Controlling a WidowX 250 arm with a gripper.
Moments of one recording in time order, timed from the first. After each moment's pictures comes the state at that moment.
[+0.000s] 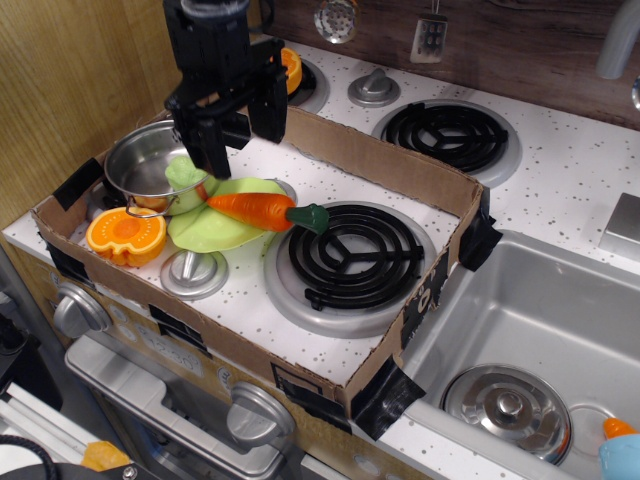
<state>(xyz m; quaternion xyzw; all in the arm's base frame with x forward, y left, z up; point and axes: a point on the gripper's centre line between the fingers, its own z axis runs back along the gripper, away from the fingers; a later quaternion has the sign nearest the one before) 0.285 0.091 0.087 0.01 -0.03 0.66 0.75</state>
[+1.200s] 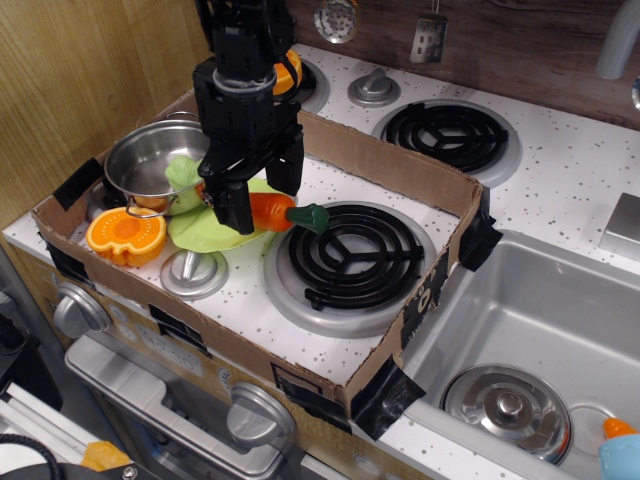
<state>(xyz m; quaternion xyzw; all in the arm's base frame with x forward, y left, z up) 0.281 0.086 0.047 0.01 -0.03 0.69 0.72</state>
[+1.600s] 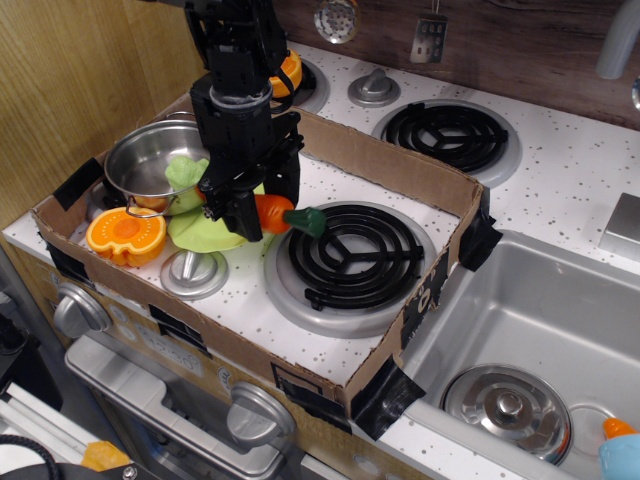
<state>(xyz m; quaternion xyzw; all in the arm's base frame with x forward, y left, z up) 0.278 0.085 0.039 -0.01 -0.03 0.69 0.72</state>
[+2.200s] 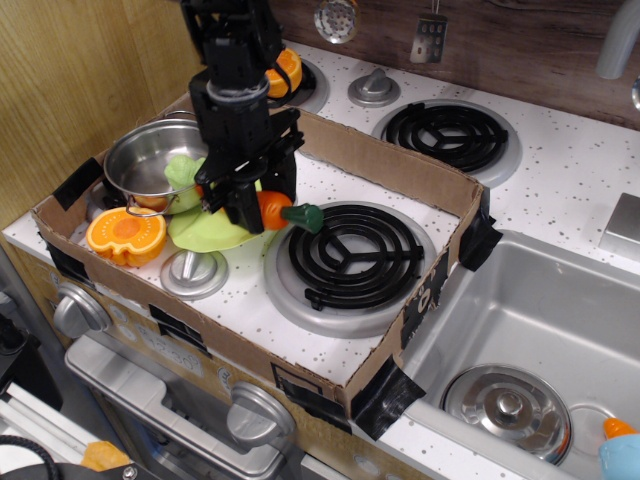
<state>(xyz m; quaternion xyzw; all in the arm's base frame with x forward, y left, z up) 0.283 0.081 0.044 -0.01 -0.02 0.67 0.74</state>
